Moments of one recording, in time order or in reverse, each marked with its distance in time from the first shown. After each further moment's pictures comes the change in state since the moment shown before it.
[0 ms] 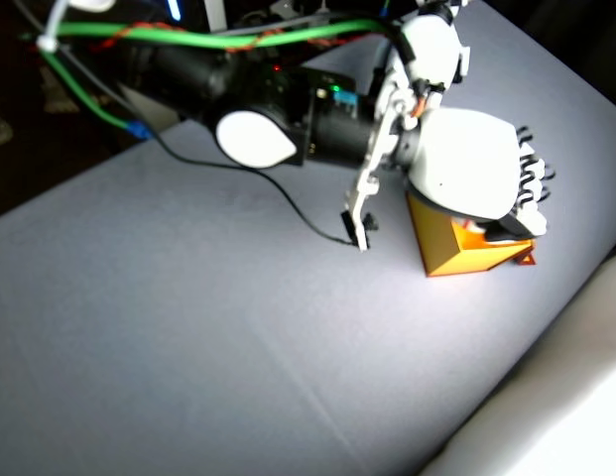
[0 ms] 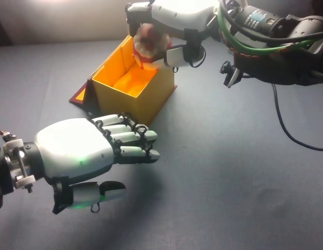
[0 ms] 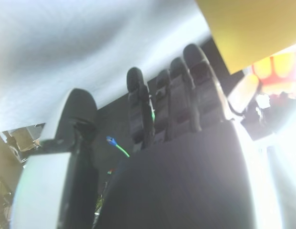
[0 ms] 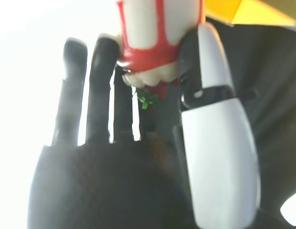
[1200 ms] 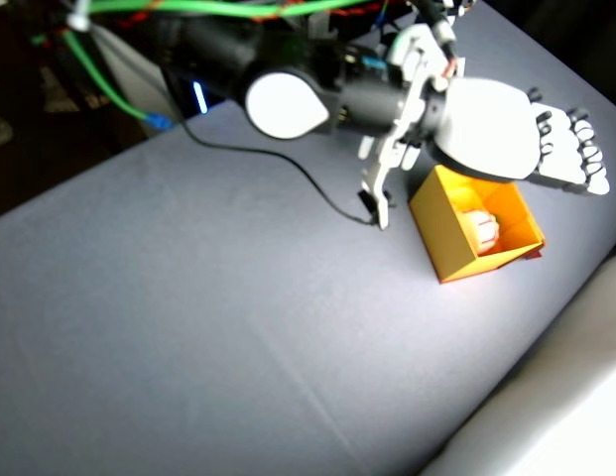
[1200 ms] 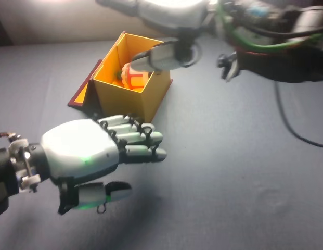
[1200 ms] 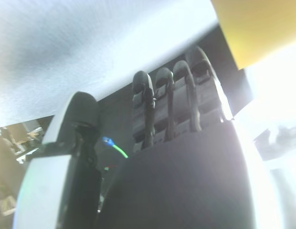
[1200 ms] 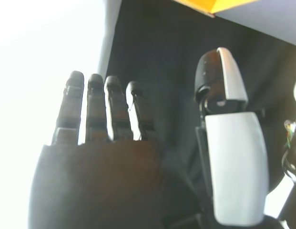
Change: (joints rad) left arm 0.006 -0.018 0.004 -0.019 -0.015 -0.023; right arm 0.032 0.107 -0.164 -0.112 0.040 0.000
